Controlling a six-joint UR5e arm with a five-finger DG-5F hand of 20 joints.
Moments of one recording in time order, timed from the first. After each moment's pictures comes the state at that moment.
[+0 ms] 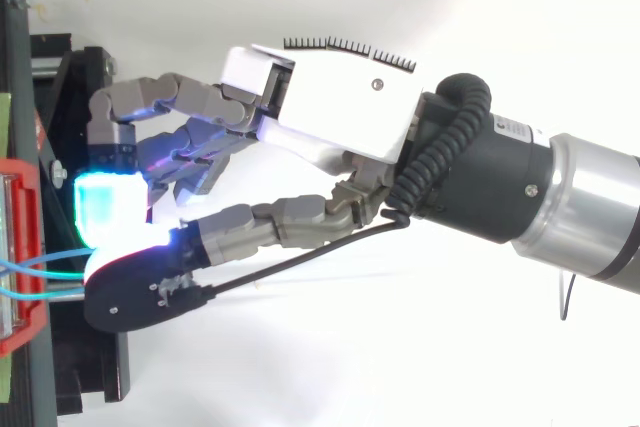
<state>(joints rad) 0.19 -2.37 -0.98 -2.99 -1.06 -0.10</state>
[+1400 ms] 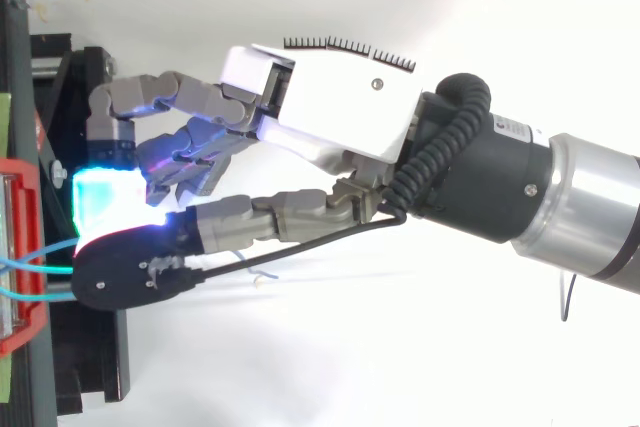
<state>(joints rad) 0.19 -2.37 -0.98 -2.99 -1.05 -0.10</state>
